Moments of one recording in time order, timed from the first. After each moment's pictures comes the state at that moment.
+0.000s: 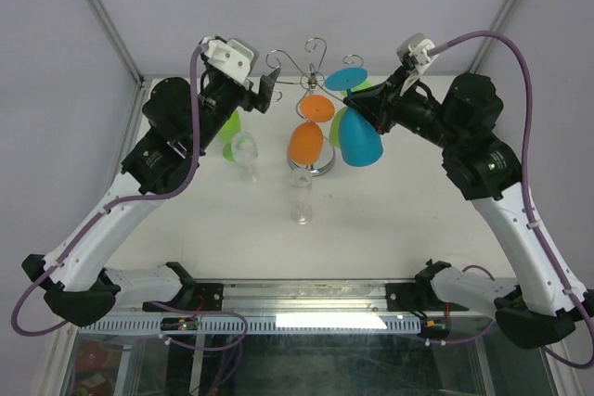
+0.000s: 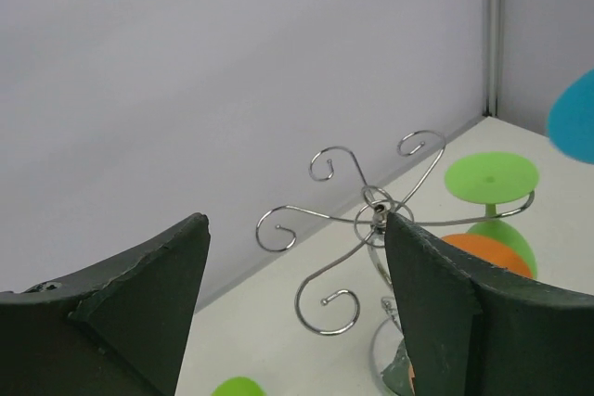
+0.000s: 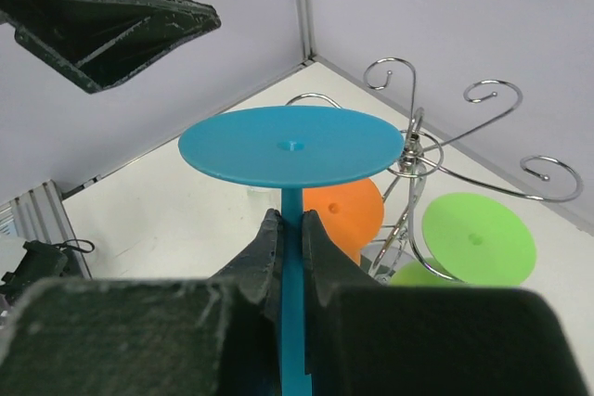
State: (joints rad) left arm -0.80 1.19 1.51 -0.11 -0.20 0.36; right arm 0.52 1.08 1.50 -0.42 -0.41 0.07
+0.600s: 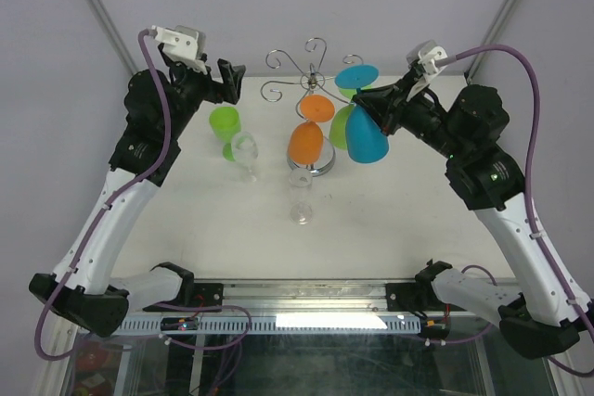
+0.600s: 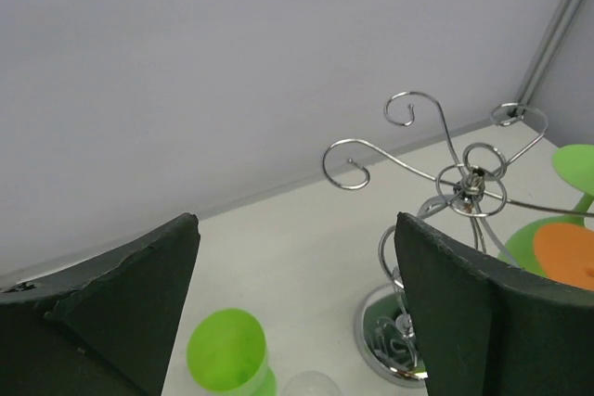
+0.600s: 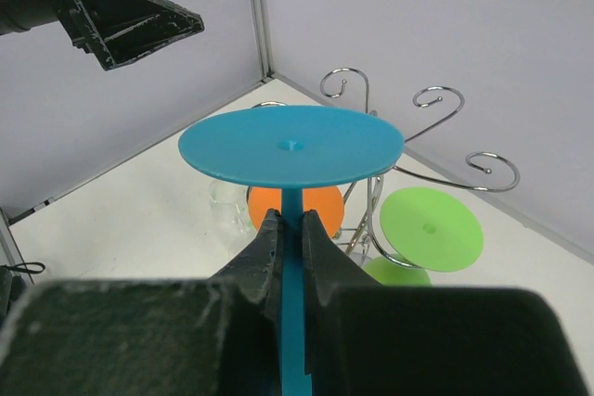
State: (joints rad) left arm -0.41 1.16 1.39 -0.12 -0.01 0.03; right arm 0.52 1.01 1.41 -0.35 -0.29 0.04
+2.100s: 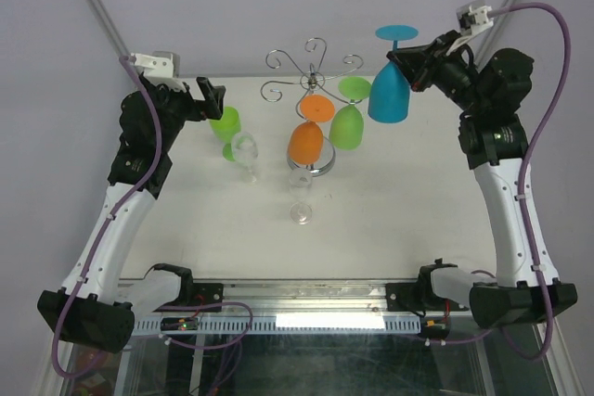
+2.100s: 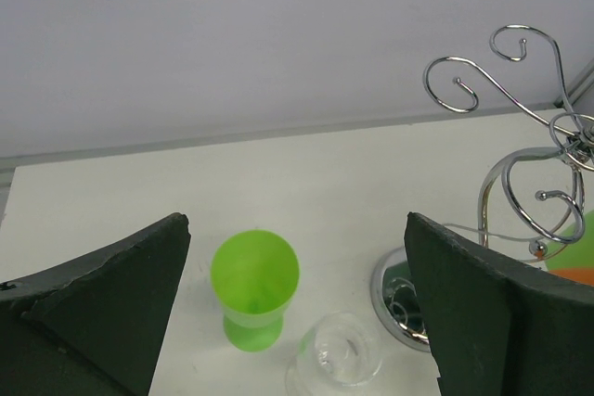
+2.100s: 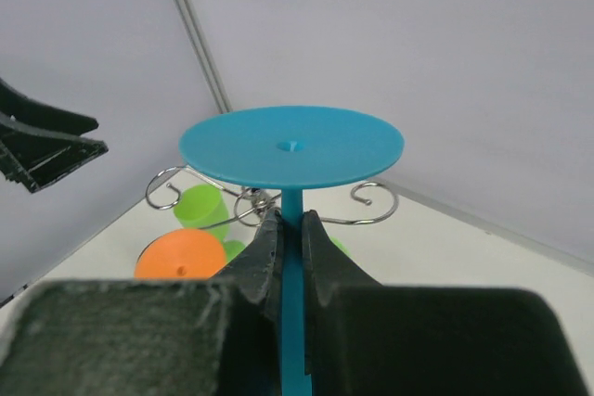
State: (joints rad) left arm -0.20 1.05 1.11 -0.05 0.05 -0.13; right arm 0.15 1.17 1.47 -0.17 -0.54 0.22
